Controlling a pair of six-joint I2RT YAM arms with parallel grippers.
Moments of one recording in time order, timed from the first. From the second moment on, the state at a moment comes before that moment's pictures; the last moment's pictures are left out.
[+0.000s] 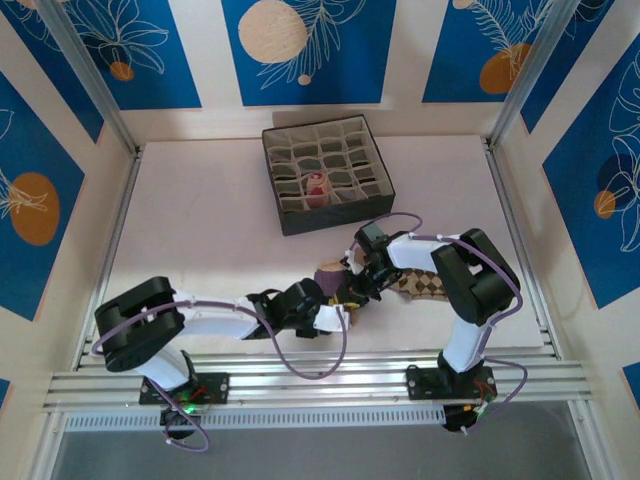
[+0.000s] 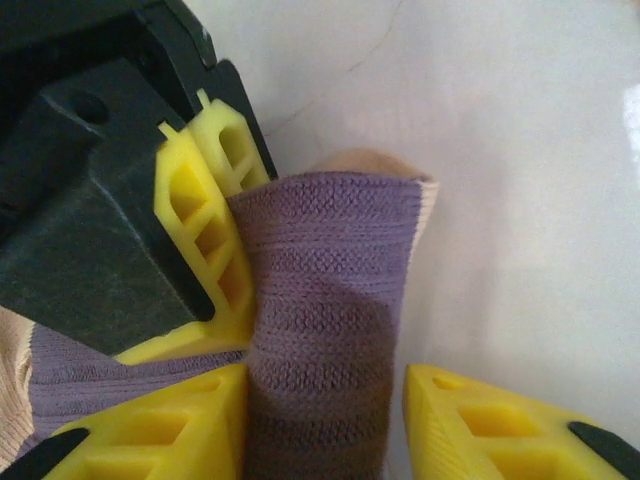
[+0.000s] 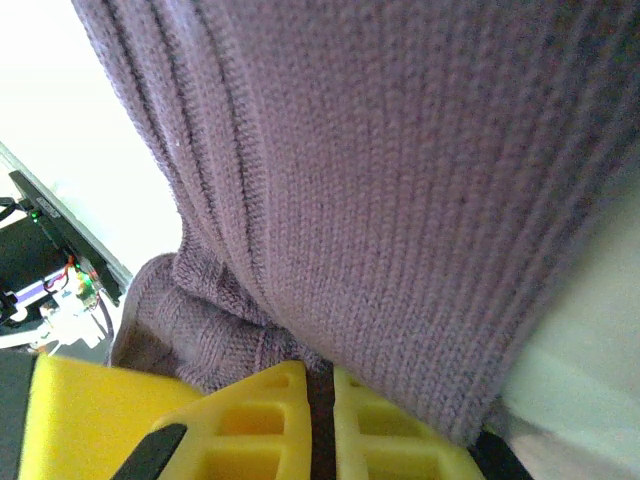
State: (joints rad) left arm -1.12 1.56 0.63 0.13 0.00 0.63; right arm 0.53 1.78 0.88 -0.60 -0.77 0.42
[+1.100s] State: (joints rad) left arm -0.77 1.86 0.99 -0.28 0.81 0.29; right arm 0.49 1.54 0.69 -0.39 -0.69 0.42
